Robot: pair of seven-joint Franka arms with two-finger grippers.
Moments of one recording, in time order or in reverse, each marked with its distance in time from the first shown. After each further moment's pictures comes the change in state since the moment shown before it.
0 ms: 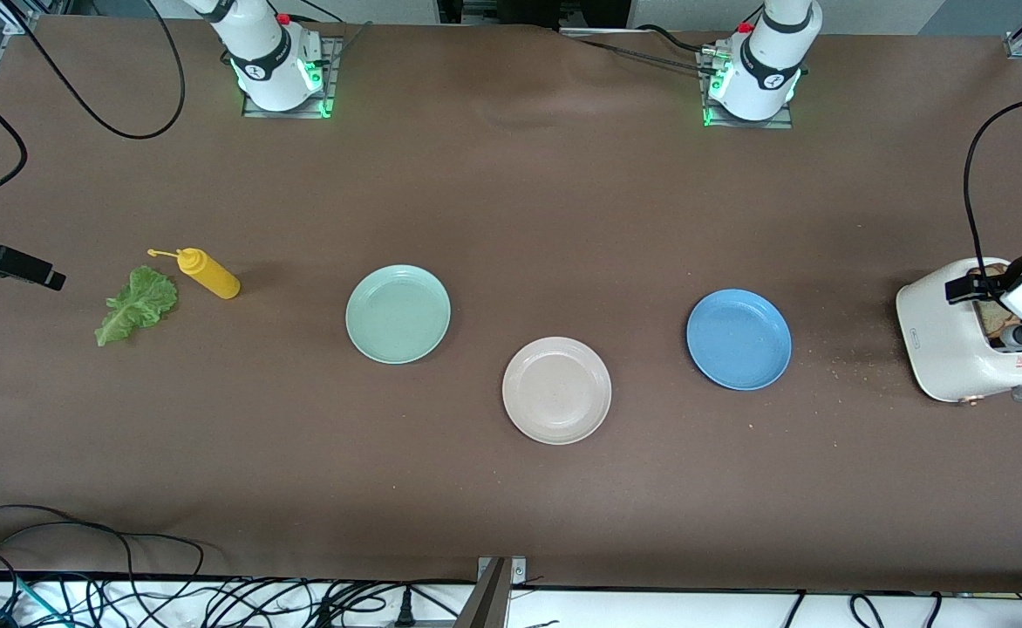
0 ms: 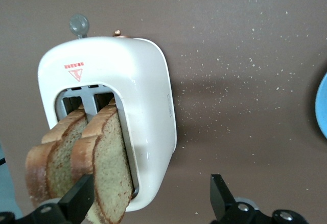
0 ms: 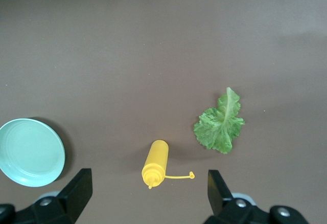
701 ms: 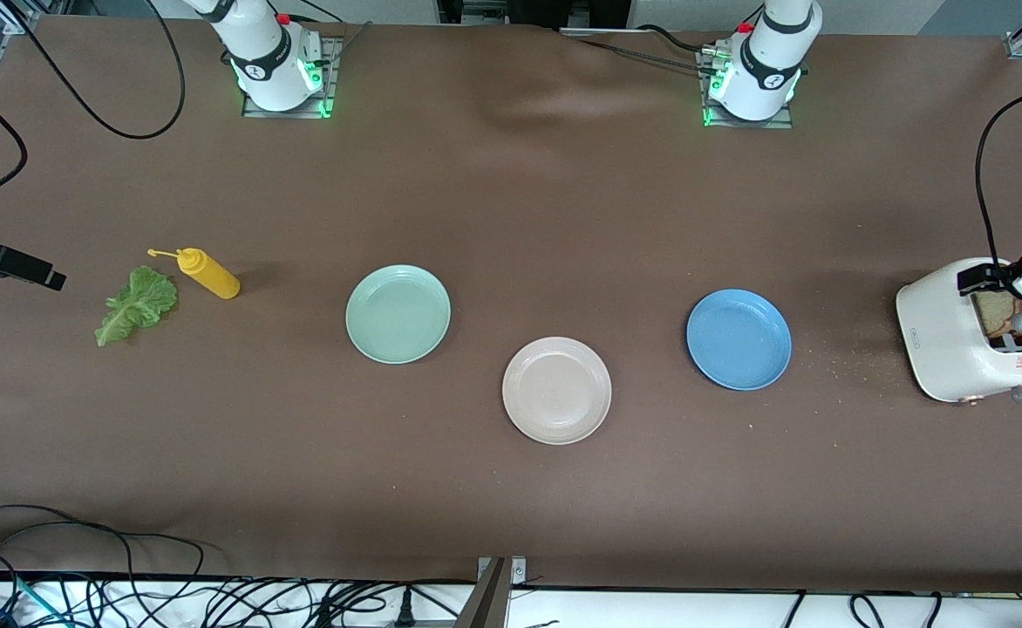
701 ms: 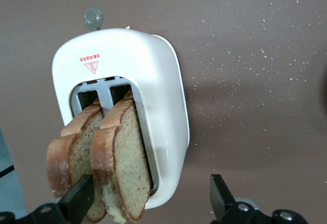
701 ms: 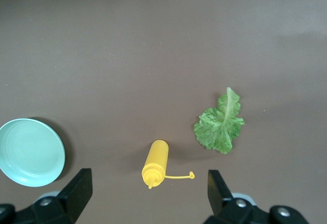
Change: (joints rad) left arm 0.034 -0.035 0.007 -0.032 0.000 0.035 0.064; right arm 0.000 0.000 0.000 0.000 0.000 0.000 0.000
